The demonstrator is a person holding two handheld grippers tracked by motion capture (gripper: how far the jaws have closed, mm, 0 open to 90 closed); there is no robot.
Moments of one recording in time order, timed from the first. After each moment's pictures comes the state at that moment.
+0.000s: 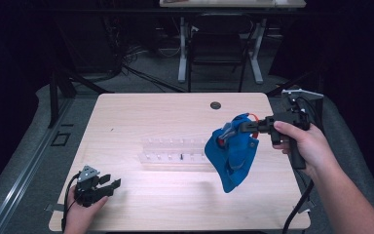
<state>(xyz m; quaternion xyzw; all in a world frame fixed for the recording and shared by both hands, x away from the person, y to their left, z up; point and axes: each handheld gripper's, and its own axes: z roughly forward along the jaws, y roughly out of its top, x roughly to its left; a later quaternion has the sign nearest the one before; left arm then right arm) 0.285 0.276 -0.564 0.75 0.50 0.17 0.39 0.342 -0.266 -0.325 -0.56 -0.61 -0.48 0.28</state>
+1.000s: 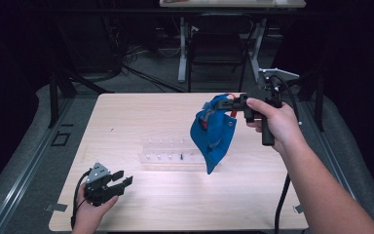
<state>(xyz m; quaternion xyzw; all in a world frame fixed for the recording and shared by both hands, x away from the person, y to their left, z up) 0.277 0.234 -0.536 0.77 0.44 0.17 0.44 0.383 -0.214 -0.304 -0.56 -0.60 -0.50 0.27</state>
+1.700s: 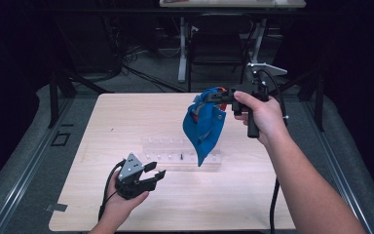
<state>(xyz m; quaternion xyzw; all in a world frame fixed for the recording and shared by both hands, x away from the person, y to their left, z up) 0.280 0.141 -0.492 0.79 0.34 0.17 0.48 0.402 -0.192 -0.305 -0.56 -0.60 -0.51 0.26</state>
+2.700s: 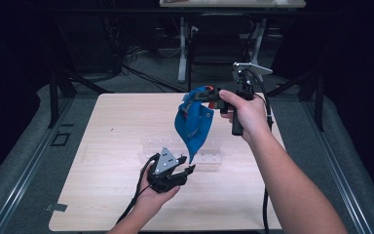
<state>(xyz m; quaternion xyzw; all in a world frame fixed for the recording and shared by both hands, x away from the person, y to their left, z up) 0.291 0.067 -0.482 0.79 0.31 0.18 0.50 0.413 -0.163 -0.312 -0.56 -0.59 -0.52 0.26</state>
